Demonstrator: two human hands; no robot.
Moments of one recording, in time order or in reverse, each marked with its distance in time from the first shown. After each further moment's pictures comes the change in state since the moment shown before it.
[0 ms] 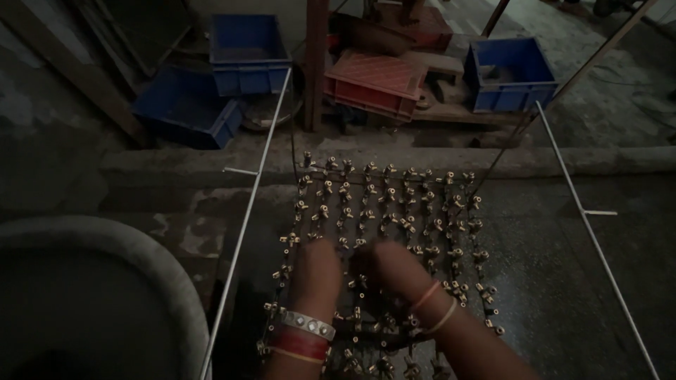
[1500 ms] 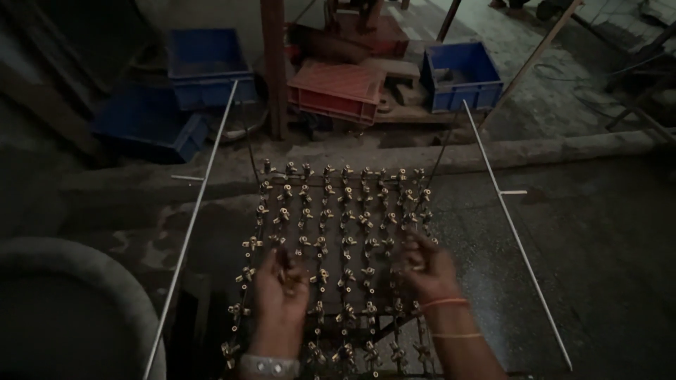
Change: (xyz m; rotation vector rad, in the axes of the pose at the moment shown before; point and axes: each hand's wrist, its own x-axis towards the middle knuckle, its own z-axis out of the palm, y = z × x) left_hand -0.020 -0.029 0.039 -1.428 -0.063 -0.428; right_hand -0.098 0.070 -0.038 1.952 0.600 0.741
